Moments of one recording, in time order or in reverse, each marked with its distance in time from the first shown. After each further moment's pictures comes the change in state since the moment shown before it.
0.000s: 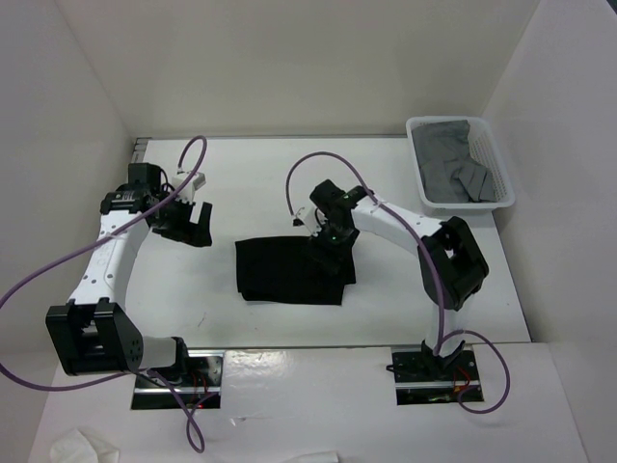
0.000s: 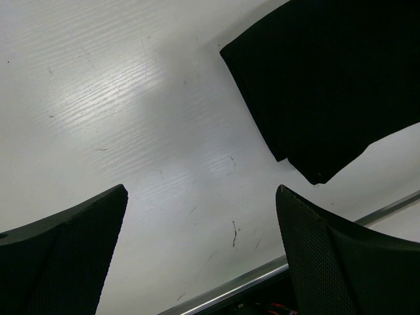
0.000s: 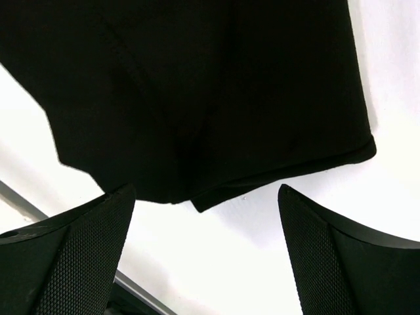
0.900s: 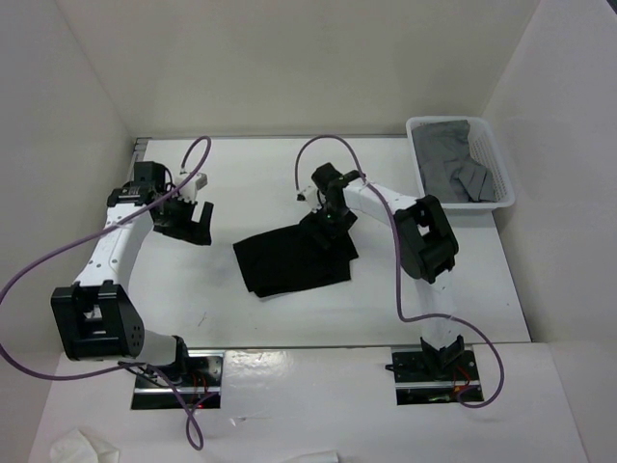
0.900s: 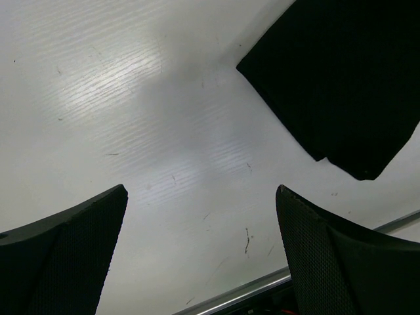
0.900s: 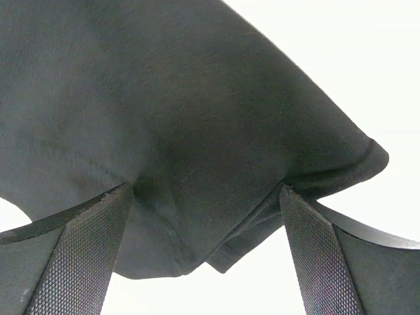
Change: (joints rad) left arm 0.000 0.072 0.000 0.039 -0.042 0.008; right arm -0.102 0.280 0.216 0.071 0.003 0.101
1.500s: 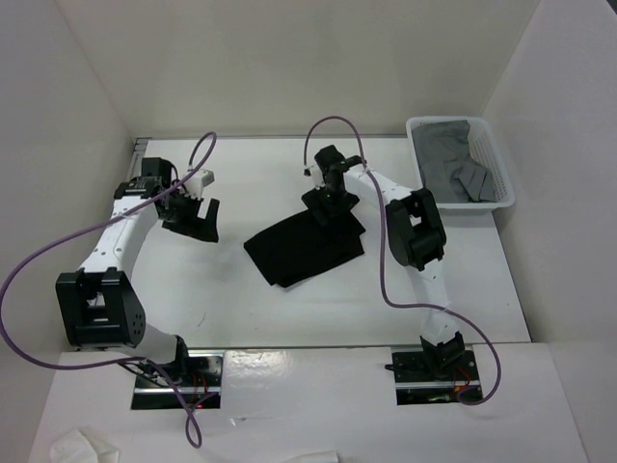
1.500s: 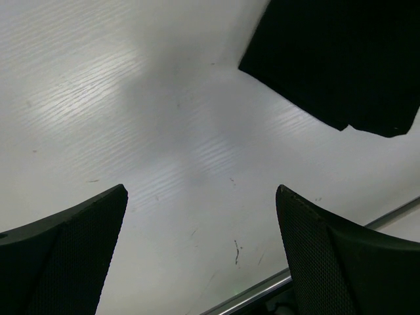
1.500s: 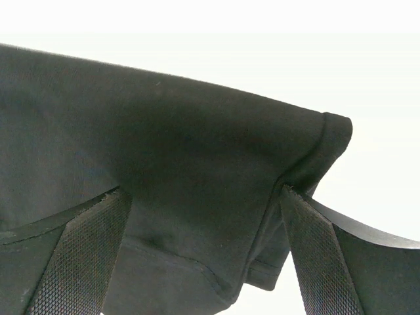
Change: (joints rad) left arm -0.016 0.077 0.036 0.013 0.061 0.000; right arm -0.087 0.163 0.252 0.016 0.101 0.108
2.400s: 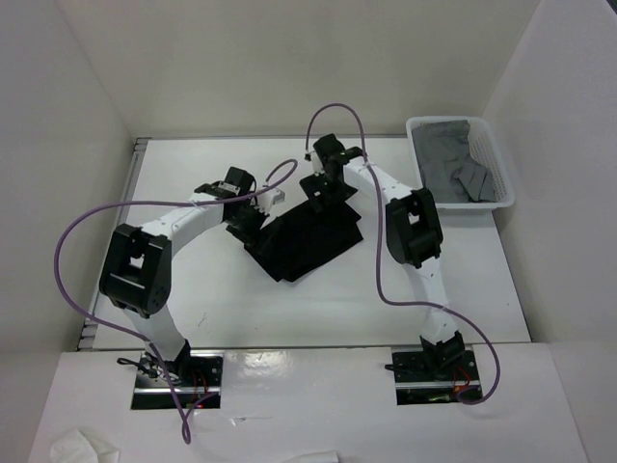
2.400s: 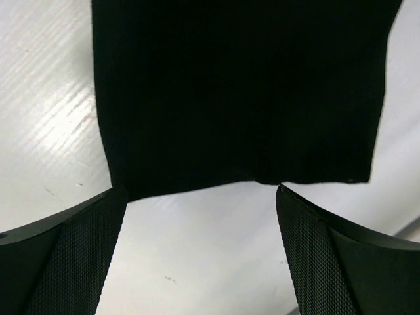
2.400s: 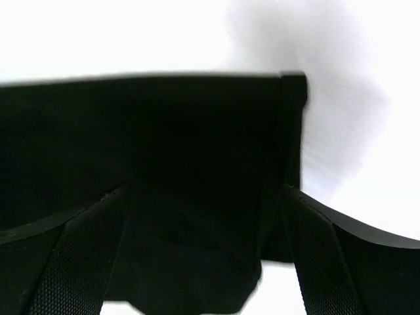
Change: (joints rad) left arm -0.426 0.267 0.024 0.198 -0.050 -0.098; right arm -0.006 0.085 0.191 -0.017 0.041 0.093
